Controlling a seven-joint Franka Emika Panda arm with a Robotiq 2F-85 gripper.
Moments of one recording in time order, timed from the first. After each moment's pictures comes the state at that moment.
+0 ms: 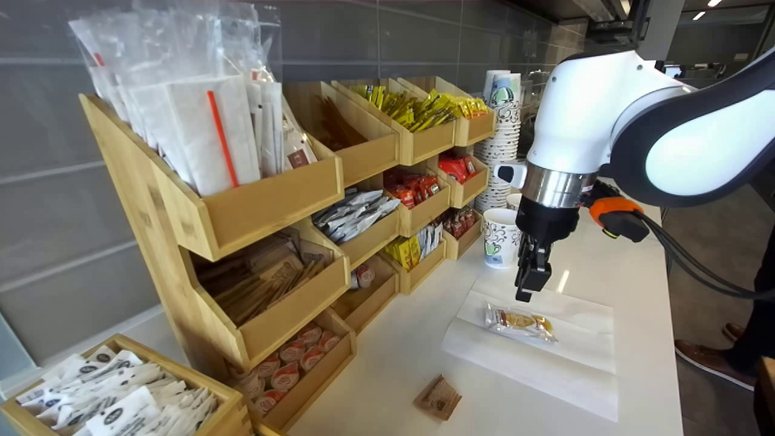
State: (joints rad) arm 0.04 -0.06 0.04 -2.46 -0.09 2.49 -0.19
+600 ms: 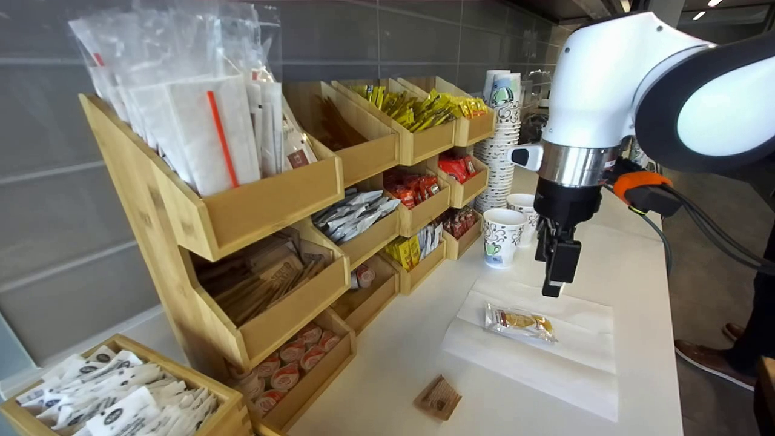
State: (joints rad) arm 0.05 -0.16 0.04 -2.46 -0.09 2.33 -0.21
